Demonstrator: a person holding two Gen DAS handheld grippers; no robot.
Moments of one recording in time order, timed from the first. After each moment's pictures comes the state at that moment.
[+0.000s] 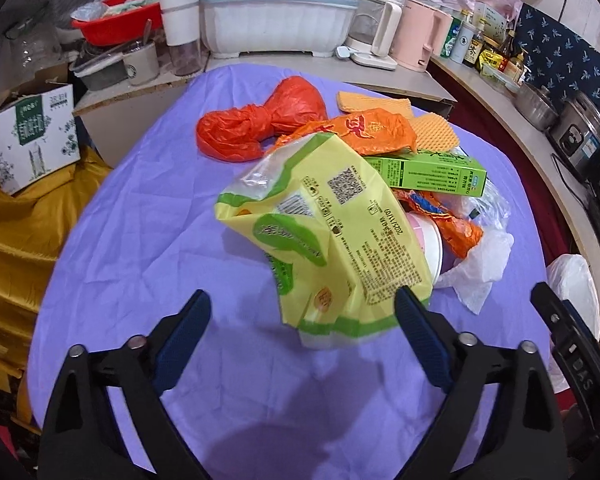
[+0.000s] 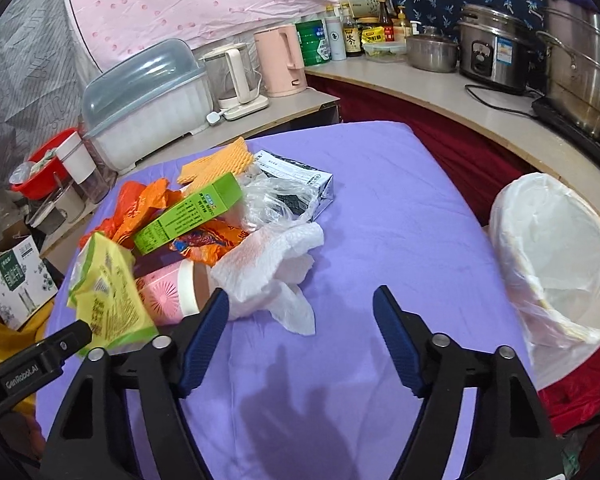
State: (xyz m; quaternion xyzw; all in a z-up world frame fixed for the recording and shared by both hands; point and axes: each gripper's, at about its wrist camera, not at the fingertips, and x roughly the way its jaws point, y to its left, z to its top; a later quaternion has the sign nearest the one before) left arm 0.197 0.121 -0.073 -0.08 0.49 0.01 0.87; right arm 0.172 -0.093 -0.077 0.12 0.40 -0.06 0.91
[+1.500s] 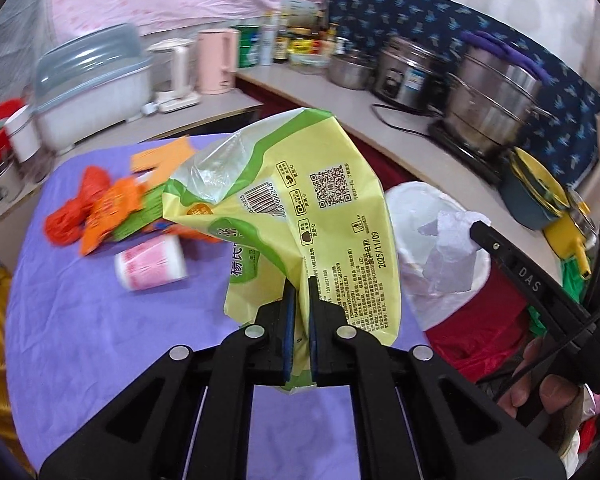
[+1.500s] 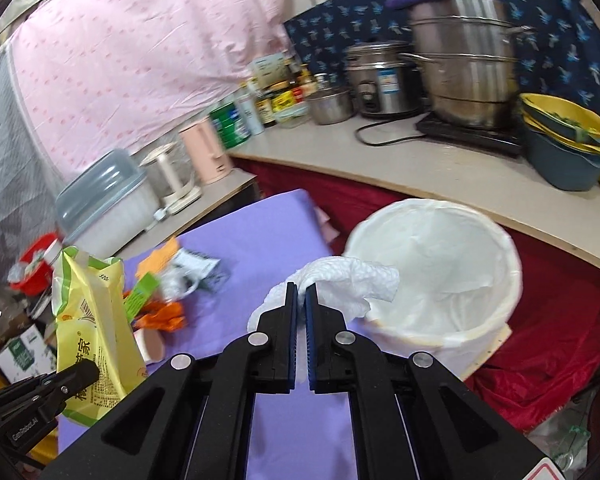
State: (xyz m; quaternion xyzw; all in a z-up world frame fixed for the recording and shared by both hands) left arm 0.114 -0.044 0.012 0.02 0.42 -0.25 0.87; right arm 0.047 -0.252 -0.008 0.21 0.30 -0.16 0.92
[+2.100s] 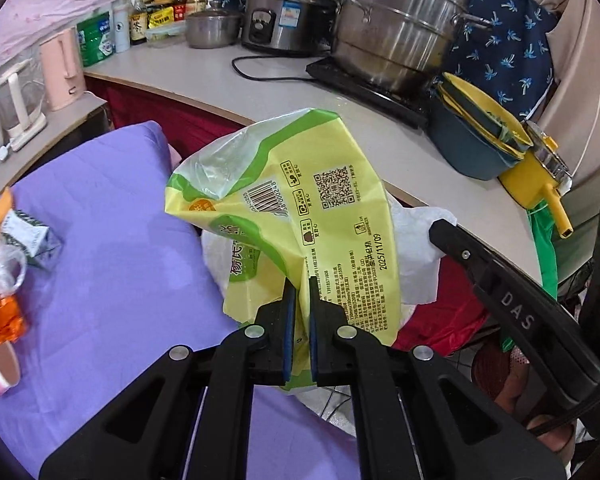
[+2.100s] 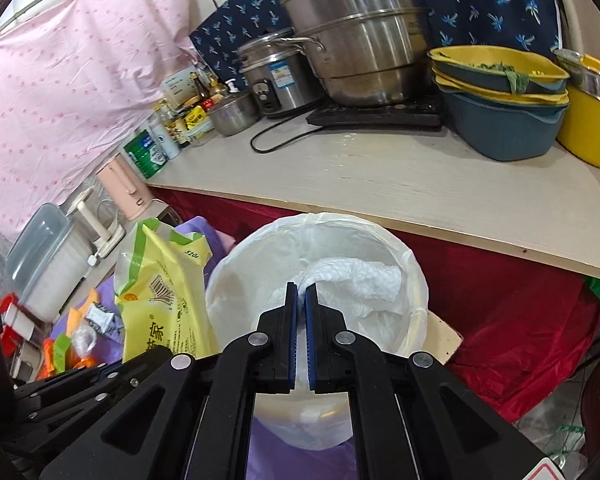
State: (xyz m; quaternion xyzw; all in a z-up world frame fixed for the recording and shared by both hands) left arm 0.154 -0.278 -0.048 0.09 0.45 -0.39 0.80; right arm 0.044 -0.419 -0.061 0.27 0.30 -0.23 0.88
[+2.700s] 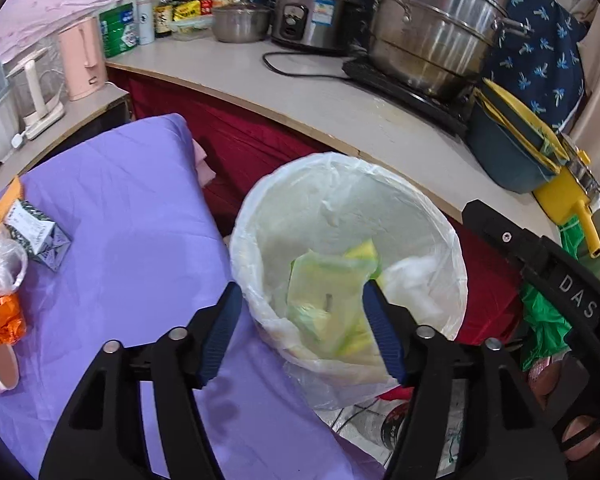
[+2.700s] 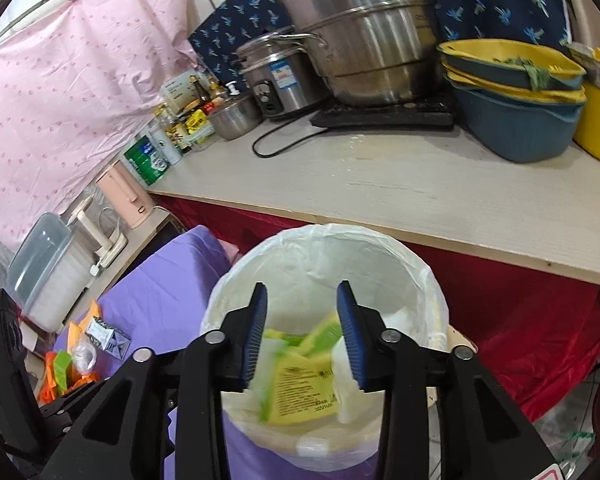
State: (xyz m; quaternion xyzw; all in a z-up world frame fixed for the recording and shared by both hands) left arm 0.177 -0.268 -0.067 0.08 0.44 -0.34 0.83; right arm 0.068 -0.425 -0.061 0.27 0.29 -0.22 0.89
